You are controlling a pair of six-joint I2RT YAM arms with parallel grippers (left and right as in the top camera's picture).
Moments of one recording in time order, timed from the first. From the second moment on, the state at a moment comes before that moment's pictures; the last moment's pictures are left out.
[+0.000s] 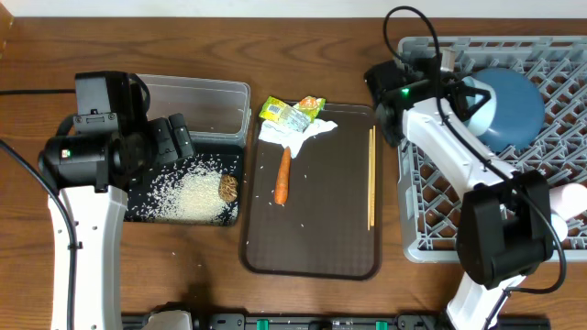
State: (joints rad) left arm 0.08 1.30 1.41 -1.18 0.01 -0.22; right arm 0.36 1.94 1.47 -0.97 1.47 0.25
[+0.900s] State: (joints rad) left arm 0.08 1.30 1.41 -1.18 0.01 -0.22; right arm 0.36 1.99 1.47 -0.92 1.51 0.16
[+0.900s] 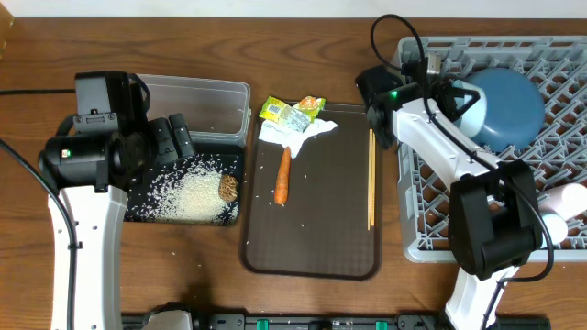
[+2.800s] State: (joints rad) left arm 0.08 1.30 1.41 -1.18 0.01 -0.22; right arm 0.57 2.00 1.47 -0.86 1.11 -0.02
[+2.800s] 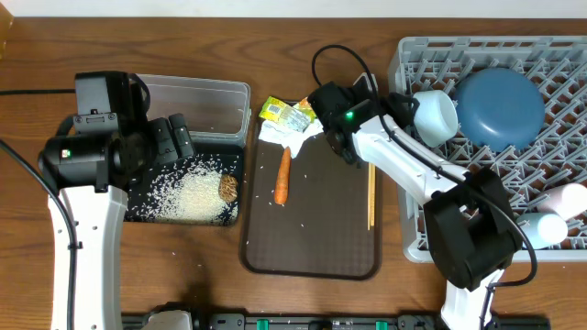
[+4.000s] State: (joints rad) left arm 0.08 1.30 1.41 -1.18 0.01 -0.22; right arm 0.46 1.90 1.51 -0.90 0.72 -0.10
